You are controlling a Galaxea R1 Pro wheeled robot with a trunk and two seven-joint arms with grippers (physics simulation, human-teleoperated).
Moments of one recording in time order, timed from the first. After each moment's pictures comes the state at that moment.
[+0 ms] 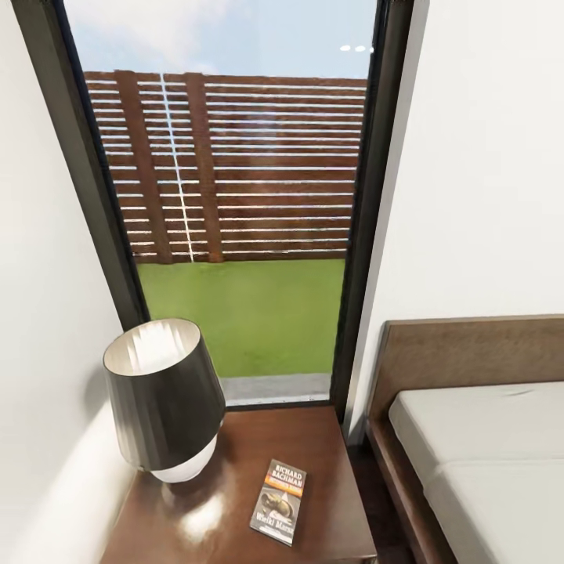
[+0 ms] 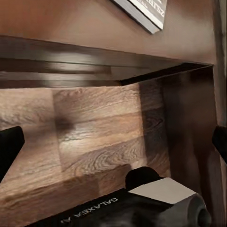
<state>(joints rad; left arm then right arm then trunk) -0.36 0.06 0.32 -0.03 -0.08 -0.07 -0.72 -0.35 -0.14 0.06 -0.11 -0.15 0.41 0.66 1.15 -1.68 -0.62</state>
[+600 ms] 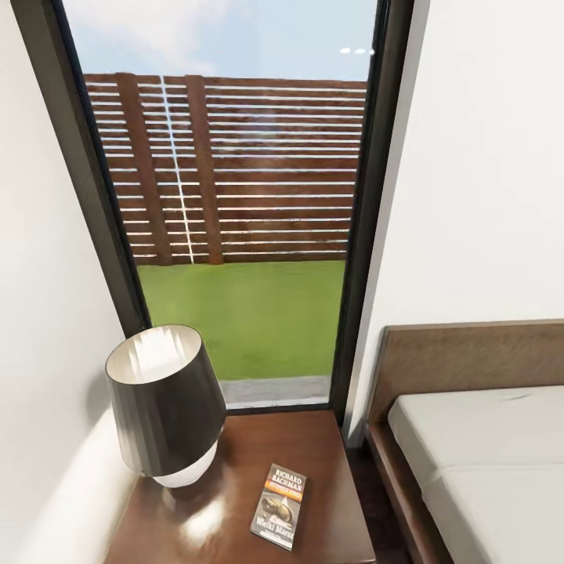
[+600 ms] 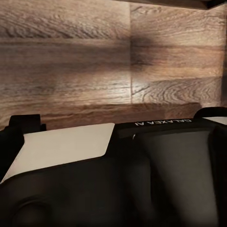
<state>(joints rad) -0.19 0.07 0.25 -0.02 -0.13 -0.08 -0.43 -0.35 -0.14 0.05 0.02 -0.11 0.36 0.66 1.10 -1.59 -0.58</state>
